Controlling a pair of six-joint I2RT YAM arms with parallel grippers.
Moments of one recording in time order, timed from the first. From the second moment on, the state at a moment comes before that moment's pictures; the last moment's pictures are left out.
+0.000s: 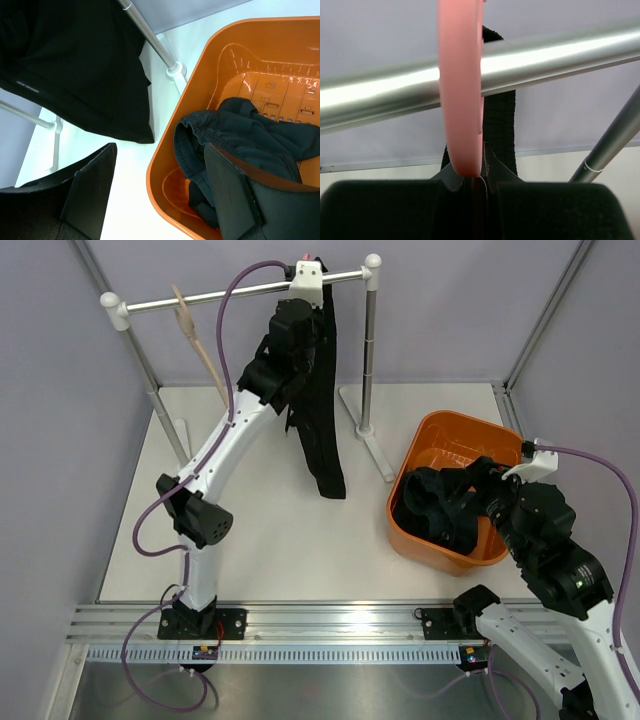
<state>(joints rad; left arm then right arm) -0.61 2.03 2.36 -0.32 -0.53 0.00 0.49 0.58 1.10 -0.74 0.31 0.54</state>
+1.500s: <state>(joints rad) -0.65 1.45 1.93 -0.88 0.00 -0.08 0.49 0.93 1.22 -0.61 0.12 0.48</state>
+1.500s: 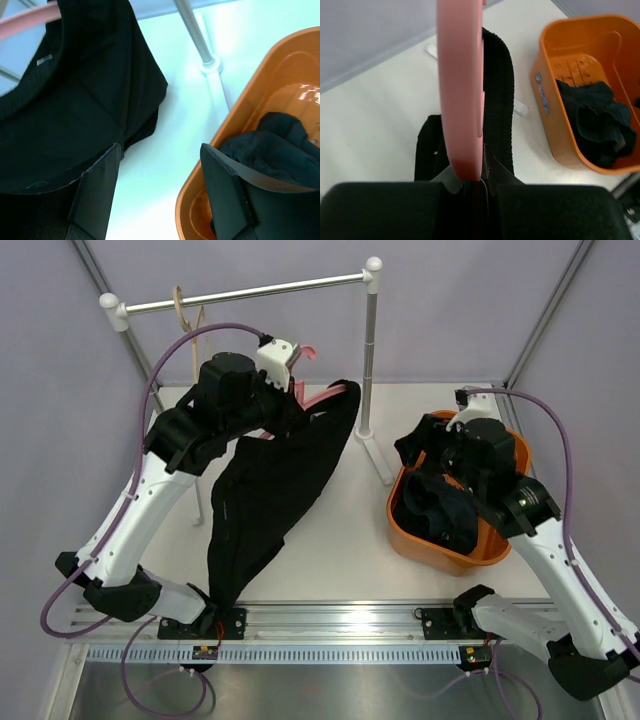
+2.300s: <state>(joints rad) -0.79 1.28 1.70 -0.86 0.05 -0.09 0.73 1.24 1.40 -0.54 0.20 0.49</state>
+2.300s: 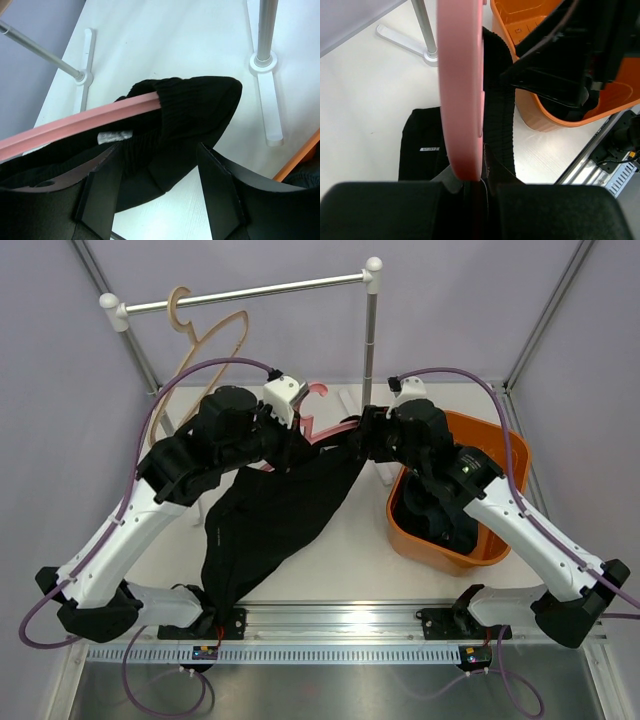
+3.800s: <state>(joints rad) -0.88 0.98 1.50 -0.69 -0.13 -0.17 0.68 1.32 1.40 -0.62 0.27 0.58</state>
